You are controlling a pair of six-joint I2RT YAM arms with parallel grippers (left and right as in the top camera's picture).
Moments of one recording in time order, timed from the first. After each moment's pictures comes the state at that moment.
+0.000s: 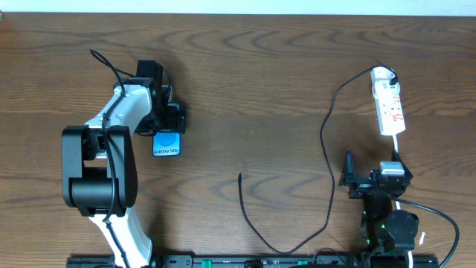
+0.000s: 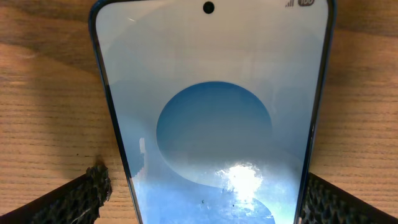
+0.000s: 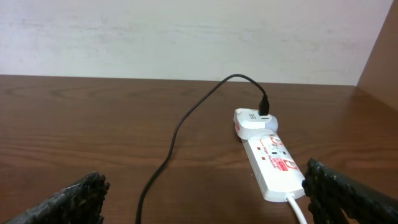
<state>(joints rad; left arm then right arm) -0.02 2.00 1.29 -0.79 0.01 -0.01 0.01 0.01 0.01 -0.07 0.03 -0.06</state>
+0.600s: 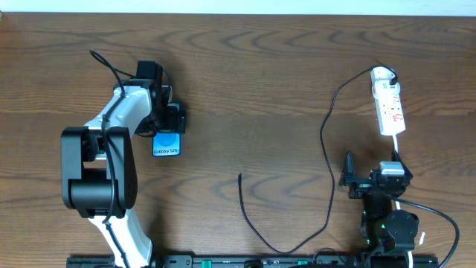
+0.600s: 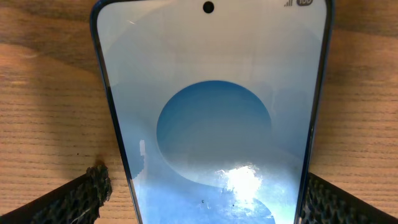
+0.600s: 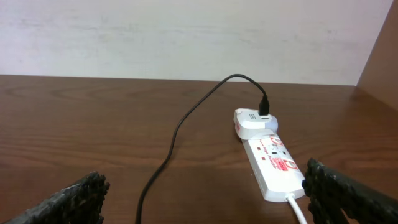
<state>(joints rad) -0.02 1.99 1.28 -0.77 0.01 -0.01 0.01 0.01 0.01 -0.07 0.03 -0.06</state>
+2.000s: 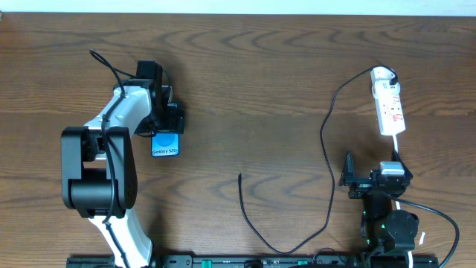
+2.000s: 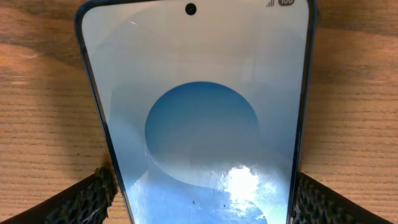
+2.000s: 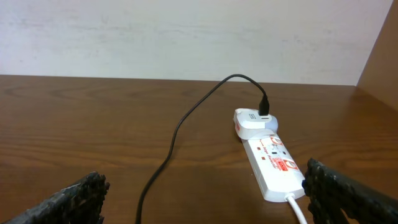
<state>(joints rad) -0.02 1.99 1.28 -0.77 0.01 -0.01 0.01 0.01 0.01 -0.07 0.03 -0.06</state>
